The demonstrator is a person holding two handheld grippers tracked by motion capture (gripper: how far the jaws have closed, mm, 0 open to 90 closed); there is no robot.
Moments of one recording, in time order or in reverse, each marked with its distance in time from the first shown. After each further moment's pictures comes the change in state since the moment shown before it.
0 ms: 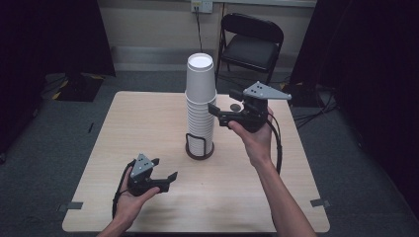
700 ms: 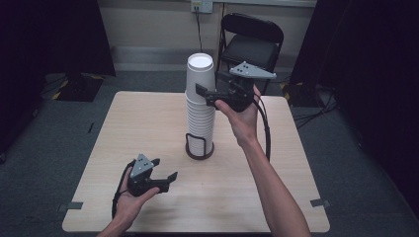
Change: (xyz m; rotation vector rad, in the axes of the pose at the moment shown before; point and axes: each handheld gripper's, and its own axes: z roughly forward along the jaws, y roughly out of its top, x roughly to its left) left arm 0.000 0.000 -0.001 -0.004 -0.005 0.010; right arm -0.006 0.028 0.045 -0.040 0.025 0.002
